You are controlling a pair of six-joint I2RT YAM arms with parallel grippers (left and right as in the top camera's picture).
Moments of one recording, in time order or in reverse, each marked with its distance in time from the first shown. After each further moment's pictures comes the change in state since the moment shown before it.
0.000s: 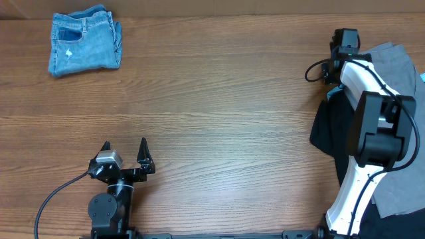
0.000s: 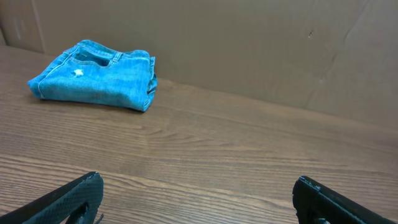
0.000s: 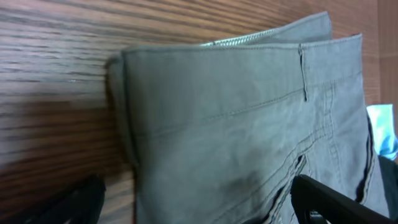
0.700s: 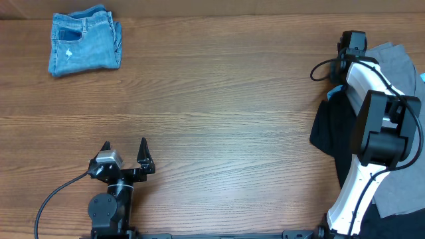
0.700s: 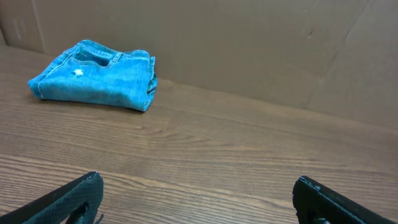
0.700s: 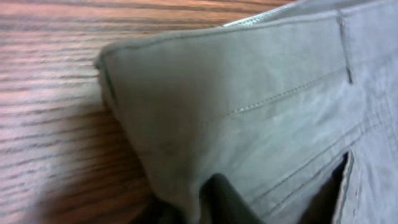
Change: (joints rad) left arm 0.000 0.000 0.000 0.000 0.000 0.000; right arm -0.034 0.016 0.002 -0.004 -0.121 0.127
